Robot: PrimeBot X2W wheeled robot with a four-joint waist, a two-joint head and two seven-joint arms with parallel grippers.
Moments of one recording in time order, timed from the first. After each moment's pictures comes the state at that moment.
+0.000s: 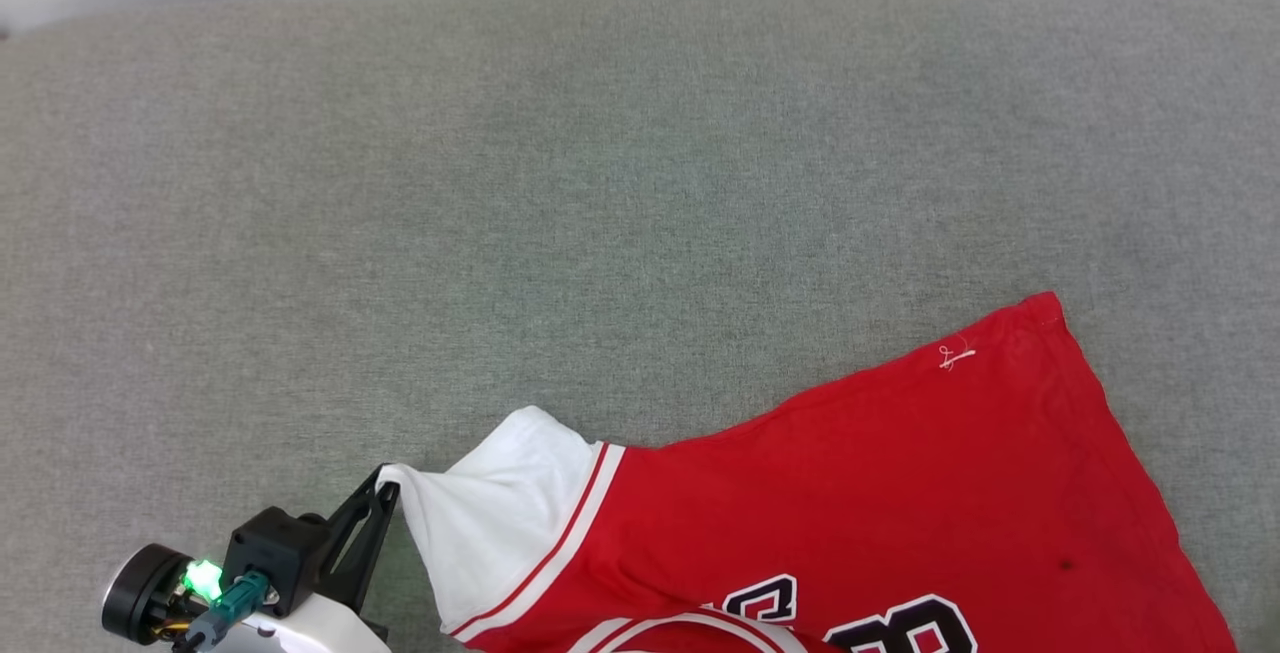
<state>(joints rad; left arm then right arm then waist) -0.24 0.87 -0.92 -0.10 -0.79 0.40 -0.22 0.33 -0.97 0.11 -0.03 0.98 0.13 0.63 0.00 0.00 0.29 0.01</state>
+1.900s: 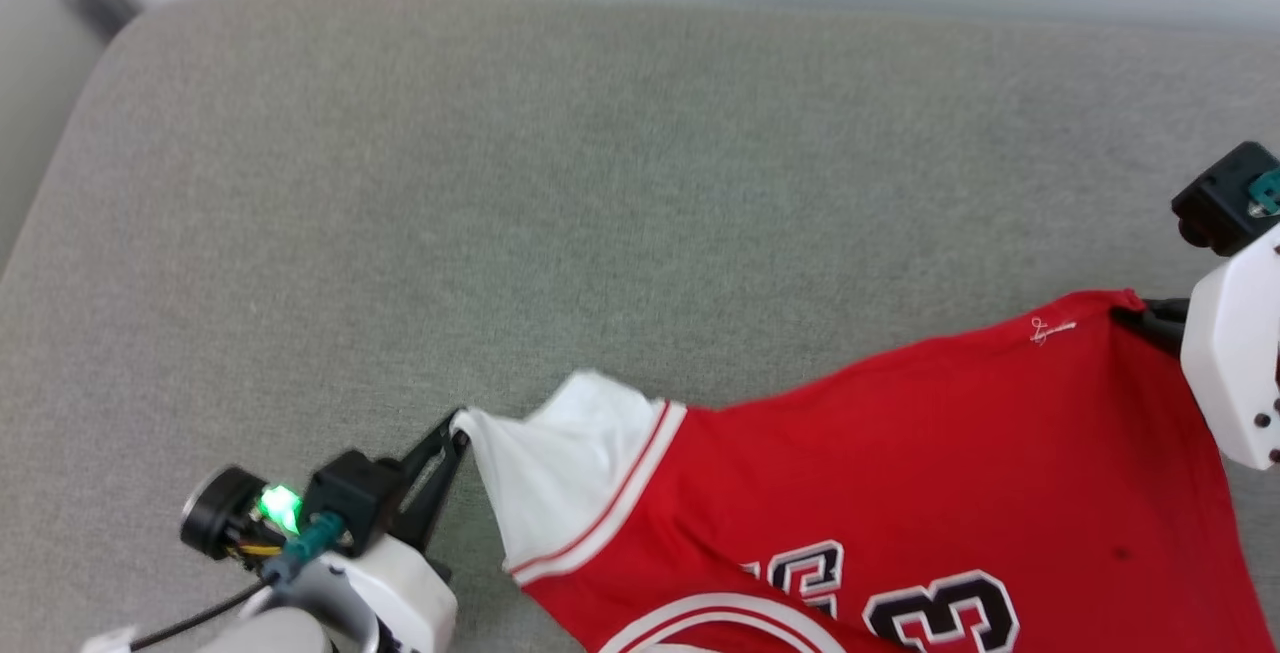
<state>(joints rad) -0.39 0.76 -0.97 0.00 -0.72 0.32 -0.21 -0.64 -0.89 0.61 0.00 0.84 0.13 0.79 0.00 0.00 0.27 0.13</state>
